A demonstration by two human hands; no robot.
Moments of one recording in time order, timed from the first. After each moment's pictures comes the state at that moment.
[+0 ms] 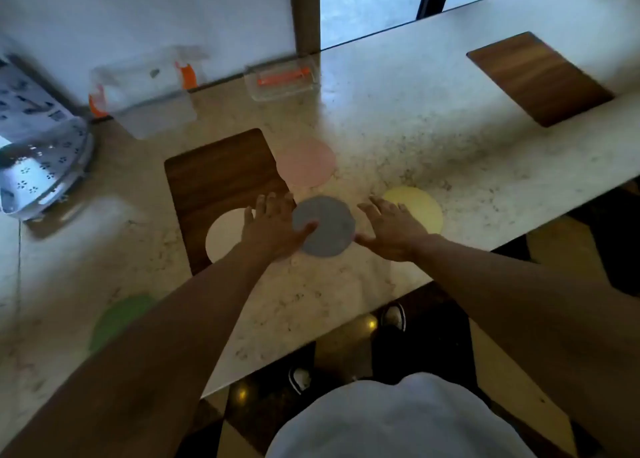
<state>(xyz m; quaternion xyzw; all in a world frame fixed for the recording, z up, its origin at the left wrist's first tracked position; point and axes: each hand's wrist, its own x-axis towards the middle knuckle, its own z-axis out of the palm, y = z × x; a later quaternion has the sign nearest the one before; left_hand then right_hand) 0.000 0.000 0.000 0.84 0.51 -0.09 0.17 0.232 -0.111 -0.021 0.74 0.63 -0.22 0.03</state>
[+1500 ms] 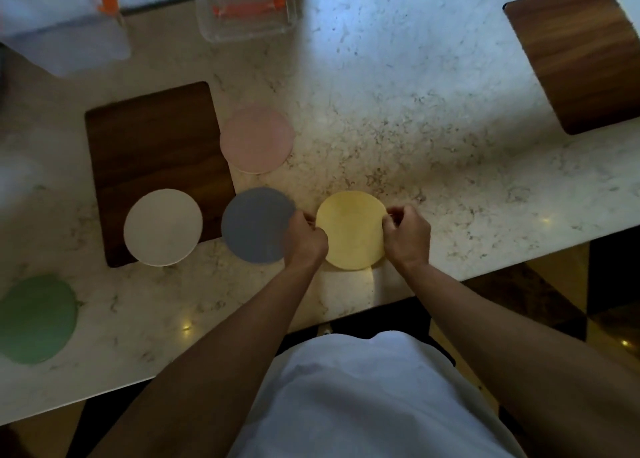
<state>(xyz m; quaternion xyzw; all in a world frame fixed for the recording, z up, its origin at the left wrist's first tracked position) 0.202 -0.050 -0.059 0.53 0.72 0.09 0.44 0.368 -0.111 -0.074 0.87 0.32 -0.27 -0.28</state>
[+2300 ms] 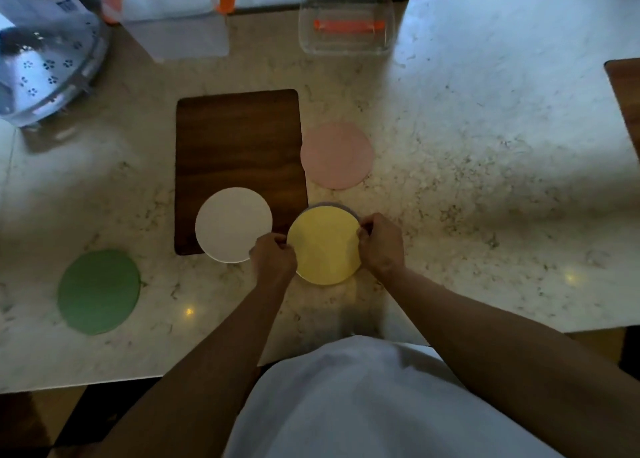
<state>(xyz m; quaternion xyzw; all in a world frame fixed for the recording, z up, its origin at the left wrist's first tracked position) 0.039 -0.010 -0.064 0.47 0.80 0.14 0.34 0.229 -0.017 -0.082 0.80 0.45 -0.34 -0.18</state>
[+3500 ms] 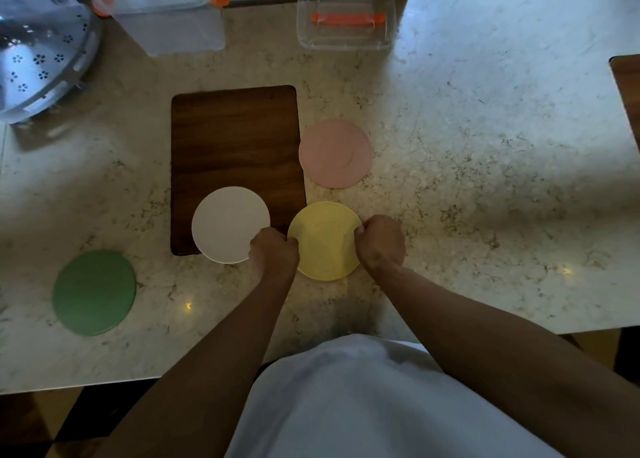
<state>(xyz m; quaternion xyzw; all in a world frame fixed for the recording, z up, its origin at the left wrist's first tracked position) 0.051 0.006 -0.066 0.47 0.82 0.08 0.30 0.222 -0.003 -0.073 0.85 0.44 -0.29 -0.04</state>
